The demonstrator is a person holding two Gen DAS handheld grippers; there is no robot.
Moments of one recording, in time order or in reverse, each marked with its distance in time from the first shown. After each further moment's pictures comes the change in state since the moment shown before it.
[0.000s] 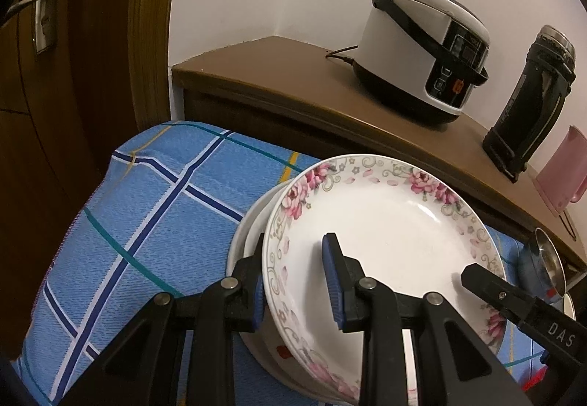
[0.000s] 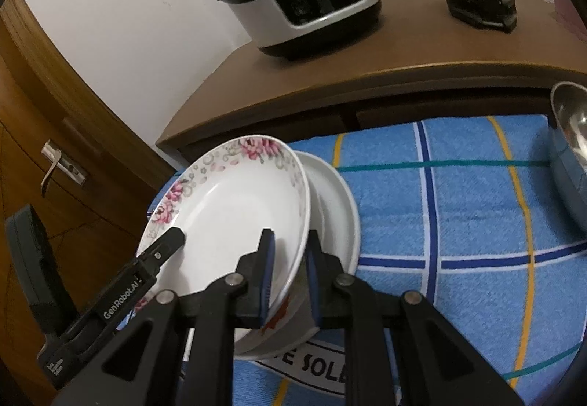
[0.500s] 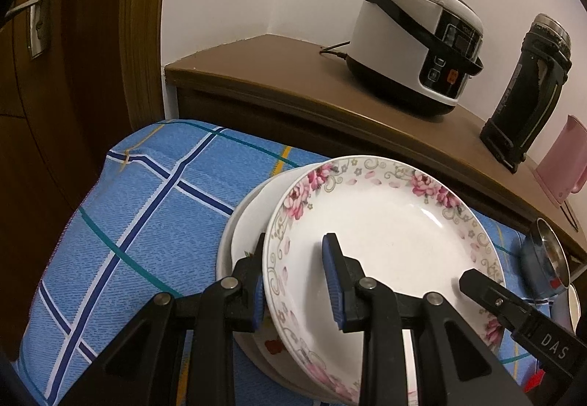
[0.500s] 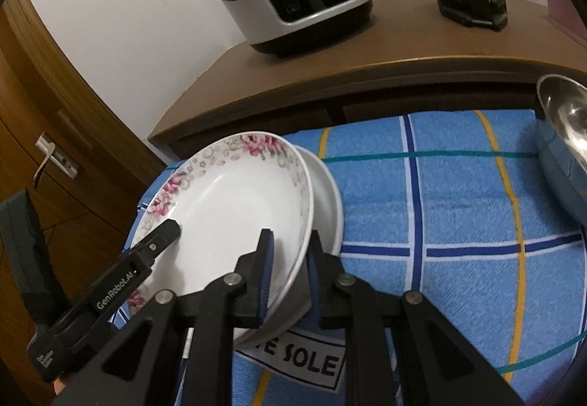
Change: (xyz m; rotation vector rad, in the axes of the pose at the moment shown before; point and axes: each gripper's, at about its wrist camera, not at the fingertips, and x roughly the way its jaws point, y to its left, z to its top) left arm 0.005 -0.006 -0.005 0.029 -0.002 0.007; right arm -0.001 -0.001 -0.006 -0.016 -0.010 -0.034
